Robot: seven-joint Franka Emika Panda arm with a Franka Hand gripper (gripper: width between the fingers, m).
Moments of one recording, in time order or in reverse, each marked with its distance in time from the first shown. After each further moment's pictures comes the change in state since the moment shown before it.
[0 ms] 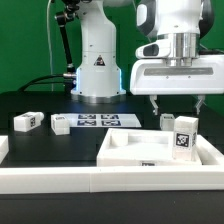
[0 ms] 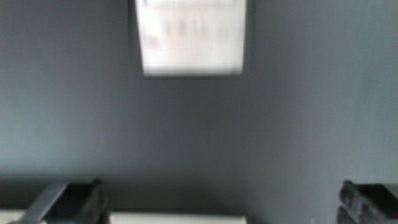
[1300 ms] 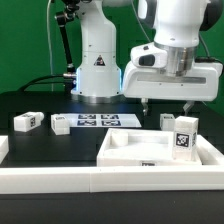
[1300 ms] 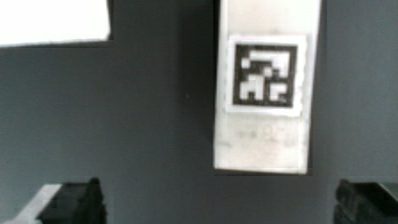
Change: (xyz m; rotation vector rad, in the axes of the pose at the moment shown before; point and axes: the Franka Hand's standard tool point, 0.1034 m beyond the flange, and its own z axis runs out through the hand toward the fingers) arm -0.015 0.022 0.004 -0.069 -0.408 -0.032
